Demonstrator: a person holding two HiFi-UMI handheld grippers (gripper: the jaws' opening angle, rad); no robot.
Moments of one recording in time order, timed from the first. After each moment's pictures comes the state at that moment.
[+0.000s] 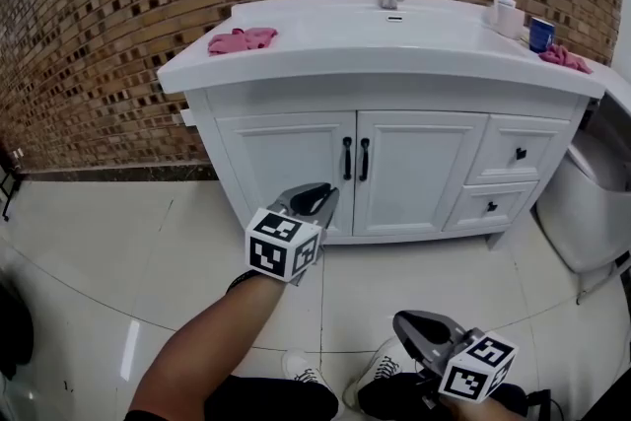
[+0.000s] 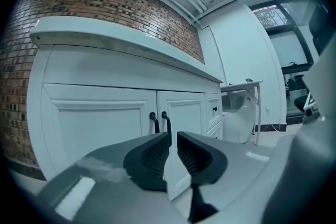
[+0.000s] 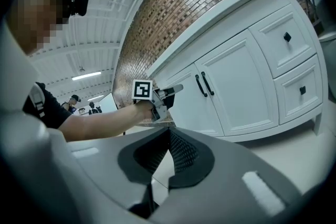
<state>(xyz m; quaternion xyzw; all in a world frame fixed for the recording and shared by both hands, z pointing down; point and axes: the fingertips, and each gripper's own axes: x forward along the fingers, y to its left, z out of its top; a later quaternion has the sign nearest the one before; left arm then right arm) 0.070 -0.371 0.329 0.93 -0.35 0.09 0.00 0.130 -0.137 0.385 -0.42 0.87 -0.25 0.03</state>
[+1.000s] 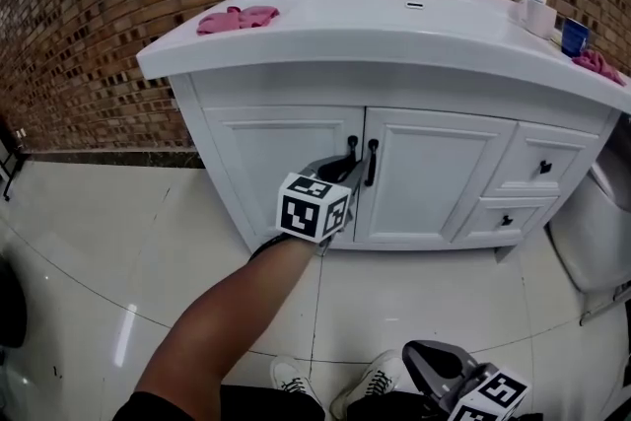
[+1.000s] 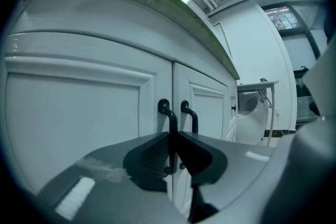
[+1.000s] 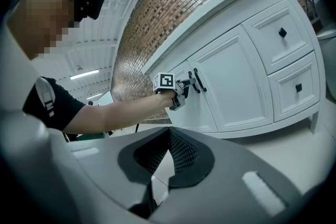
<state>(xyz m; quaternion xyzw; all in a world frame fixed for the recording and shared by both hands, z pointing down) 0.129 -0.476 0.354 0.93 -0.36 0.08 0.04 0.156 -0.146 0.399 -0.42 0.87 -0.25 0.02</state>
